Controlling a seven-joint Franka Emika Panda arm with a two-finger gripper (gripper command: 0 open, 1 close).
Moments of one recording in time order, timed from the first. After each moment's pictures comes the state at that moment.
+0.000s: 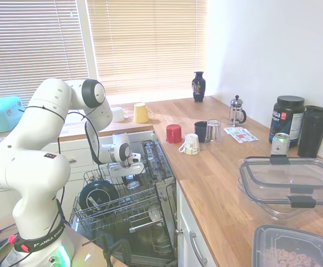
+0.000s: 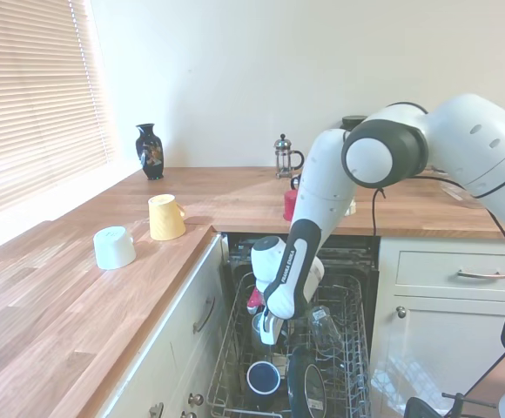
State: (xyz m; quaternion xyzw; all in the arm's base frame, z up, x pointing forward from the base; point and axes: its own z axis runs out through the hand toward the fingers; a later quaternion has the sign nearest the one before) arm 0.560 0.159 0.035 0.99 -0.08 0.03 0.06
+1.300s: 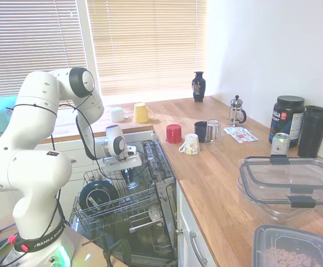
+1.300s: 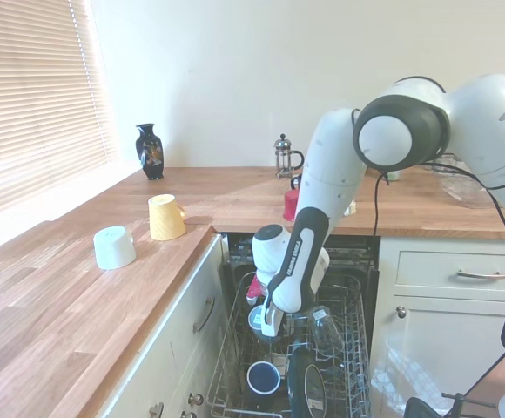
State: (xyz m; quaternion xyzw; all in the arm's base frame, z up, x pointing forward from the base) arm 0.534 0.171 0.096 0.99 -0.07 0.07 0.07
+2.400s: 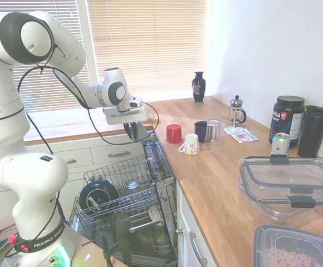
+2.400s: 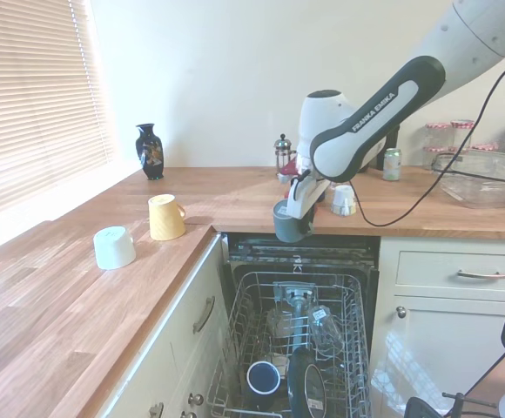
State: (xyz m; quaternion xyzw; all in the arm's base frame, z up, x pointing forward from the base) arm 0.487 0.060 0.380 0.97 -0.20 0.13 0.00
